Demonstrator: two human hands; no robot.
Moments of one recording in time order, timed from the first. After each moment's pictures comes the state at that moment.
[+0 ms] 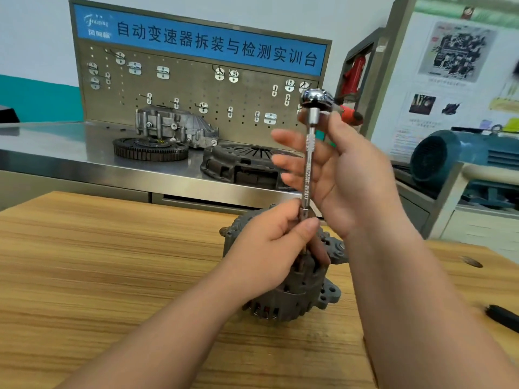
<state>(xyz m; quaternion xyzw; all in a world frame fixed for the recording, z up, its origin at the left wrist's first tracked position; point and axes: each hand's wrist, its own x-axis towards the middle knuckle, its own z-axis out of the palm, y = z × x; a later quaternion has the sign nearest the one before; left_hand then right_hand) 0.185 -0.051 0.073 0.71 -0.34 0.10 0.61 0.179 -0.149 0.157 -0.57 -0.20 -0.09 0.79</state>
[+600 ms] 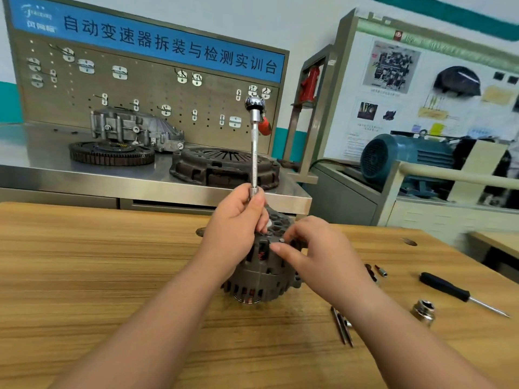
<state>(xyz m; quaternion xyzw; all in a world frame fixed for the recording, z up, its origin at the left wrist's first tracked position) 0.196 -0.040 0.070 0.63 -0.30 0.15 0.70 0.138 -0.182 0.077 -0.95 -0.09 -0.26 0.16</state>
